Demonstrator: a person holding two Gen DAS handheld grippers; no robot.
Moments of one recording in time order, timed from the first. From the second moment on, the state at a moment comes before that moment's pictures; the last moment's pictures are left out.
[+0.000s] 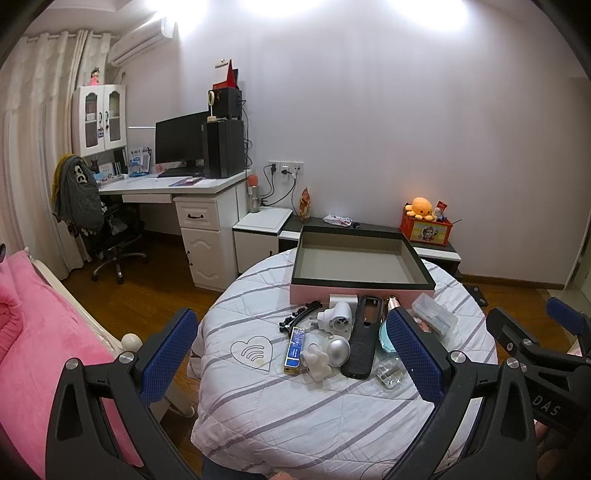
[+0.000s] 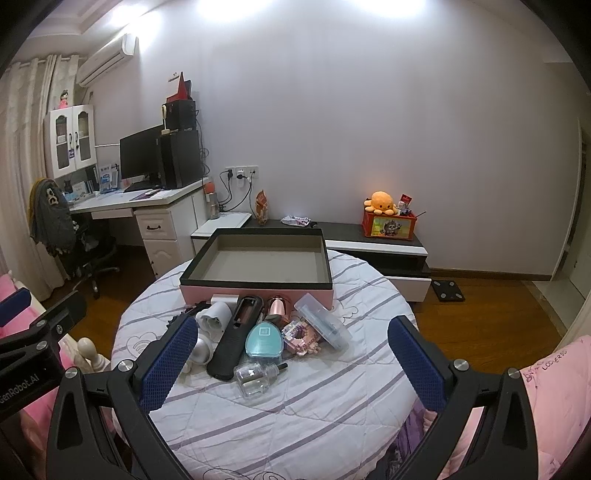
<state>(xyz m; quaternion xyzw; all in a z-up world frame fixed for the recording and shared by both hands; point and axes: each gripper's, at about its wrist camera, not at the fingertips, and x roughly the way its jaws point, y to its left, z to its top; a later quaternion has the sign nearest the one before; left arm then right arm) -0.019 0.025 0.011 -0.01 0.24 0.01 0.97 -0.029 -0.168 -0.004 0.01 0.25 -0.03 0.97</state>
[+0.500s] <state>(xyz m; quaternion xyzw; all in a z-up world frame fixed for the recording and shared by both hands) -0.001 0.031 -0.003 -0.02 0.26 0.01 0.96 -0.012 -0.168 -0.018 0.01 0.27 -0.03 0.96</state>
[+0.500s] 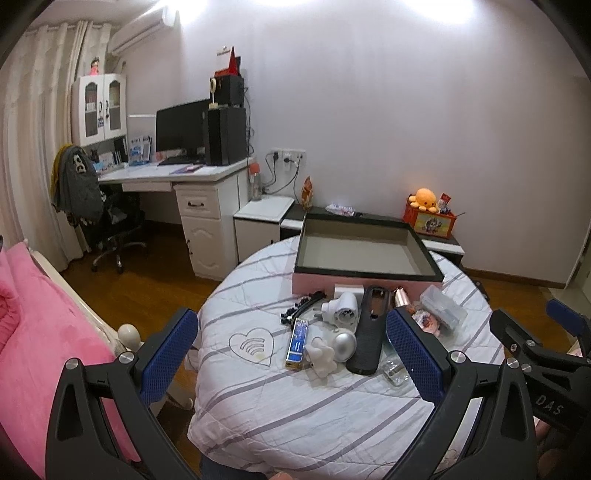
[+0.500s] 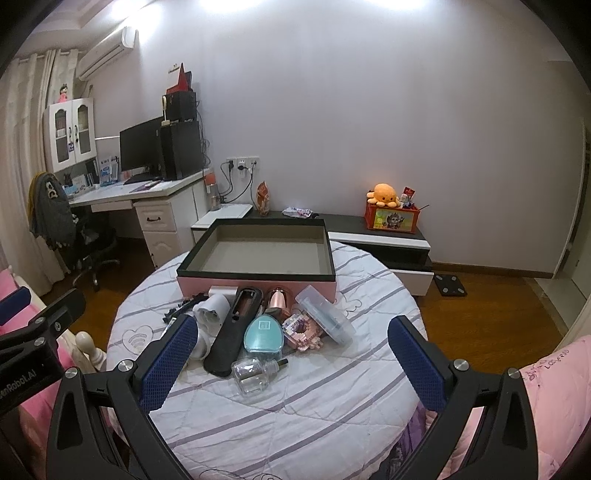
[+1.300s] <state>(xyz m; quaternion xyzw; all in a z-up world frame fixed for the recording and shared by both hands) 0.112 0.019 -0.121 -0.02 0.40 -0.03 0.91 0.105 -0.198 -0.113 0.00 0.39 -0.03 0.92</state>
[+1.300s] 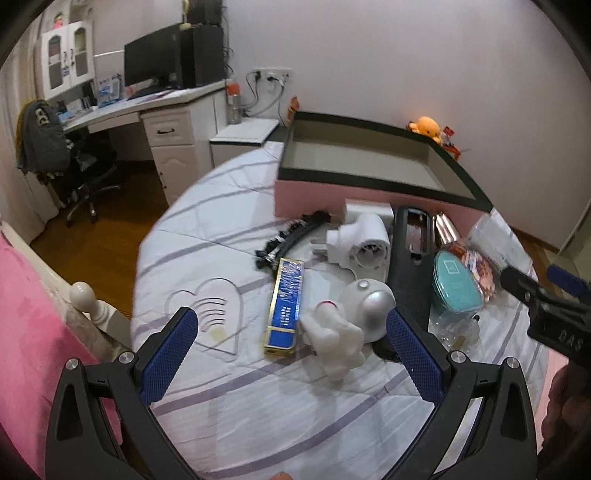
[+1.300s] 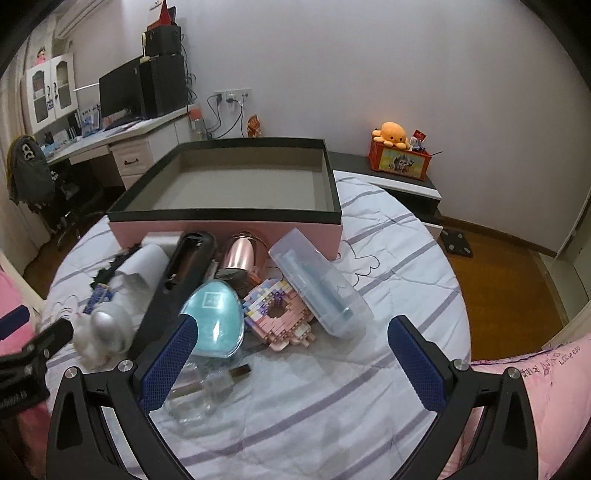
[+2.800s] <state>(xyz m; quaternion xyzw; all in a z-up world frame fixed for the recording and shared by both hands) 0.126 0.006 -0.139 -0.06 0.42 -0.11 0.90 0.143 -0.244 -0.131 0.05 0.40 0.01 0.91</state>
